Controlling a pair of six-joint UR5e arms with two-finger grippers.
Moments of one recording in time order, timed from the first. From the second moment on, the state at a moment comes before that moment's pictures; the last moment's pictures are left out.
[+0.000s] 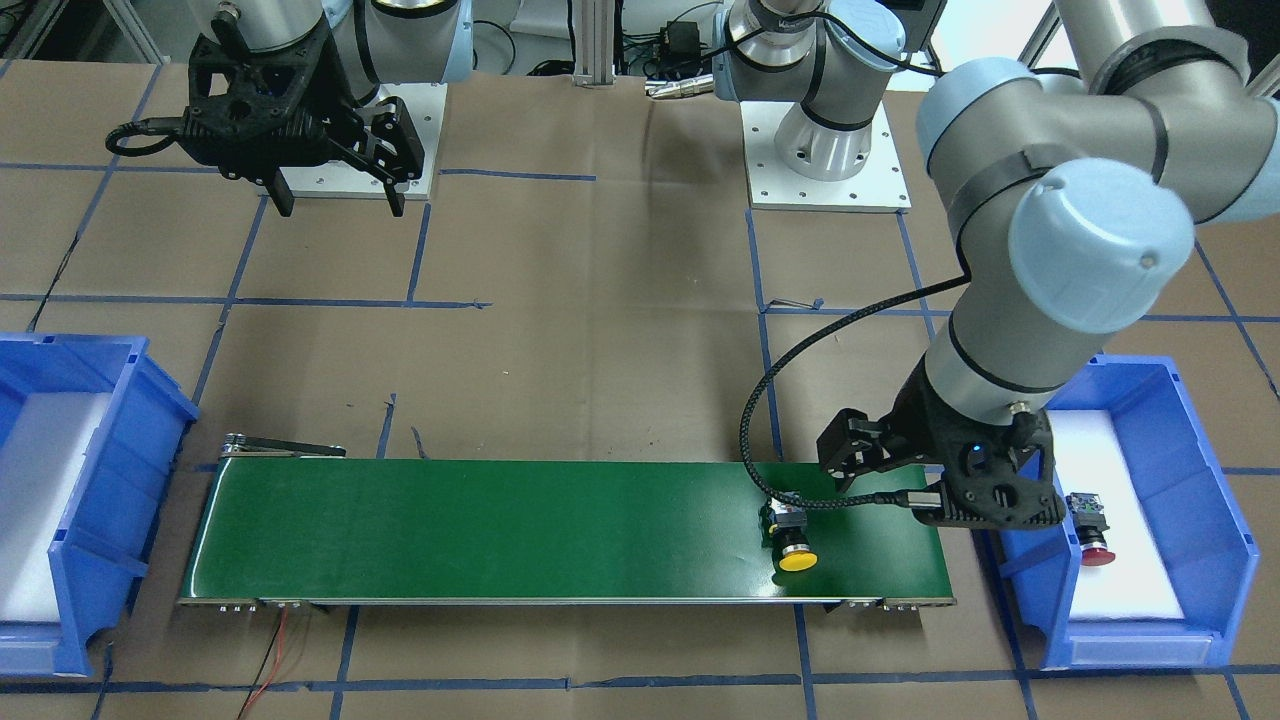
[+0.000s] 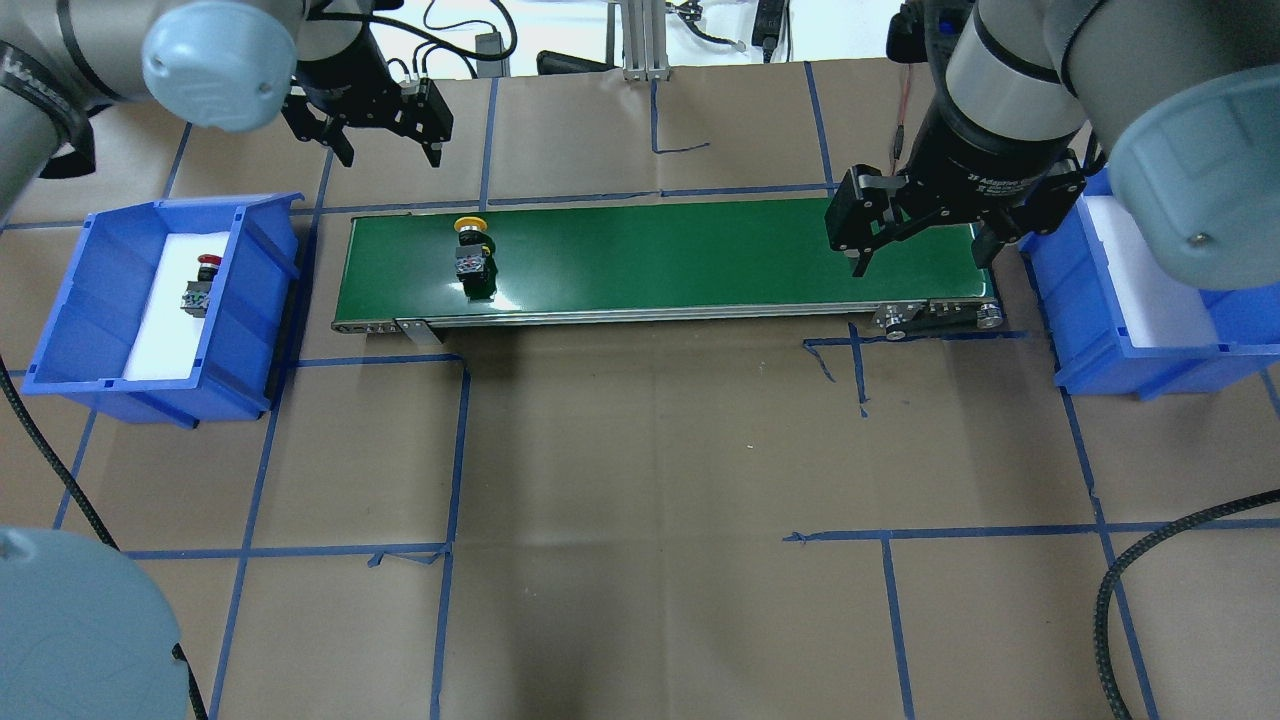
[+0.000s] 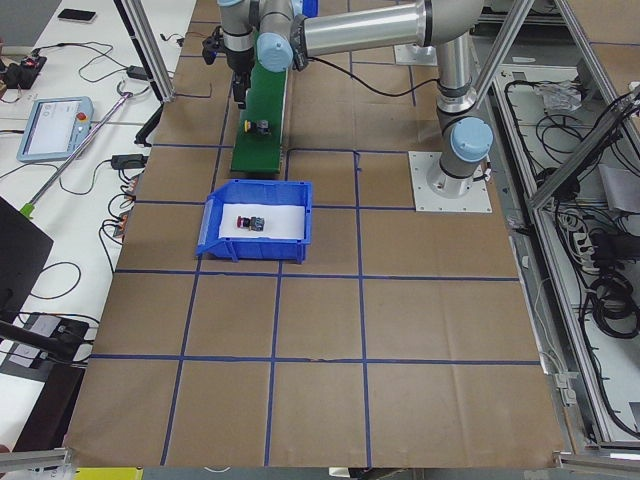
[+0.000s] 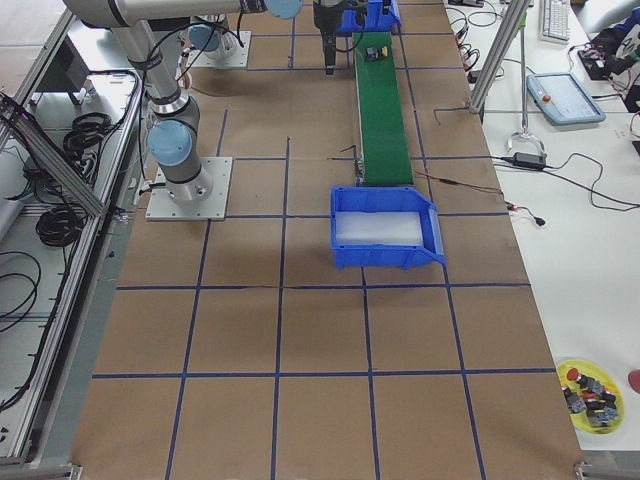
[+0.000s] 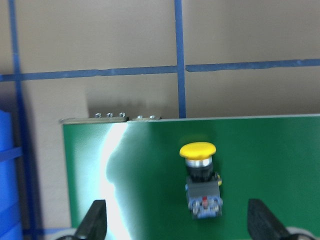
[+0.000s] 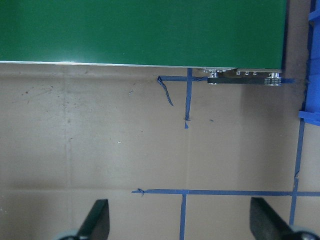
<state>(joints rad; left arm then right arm) -1.54 -1.95 -1.30 -1.40 1.60 0.10 1.65 -1.66 1.62 -1.57 -1.57 0.05</state>
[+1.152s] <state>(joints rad) -1.12 -1.99 -1.26 -1.44 1.58 0.63 1.65 -1.66 1.62 -1.57 -1.57 0.05</state>
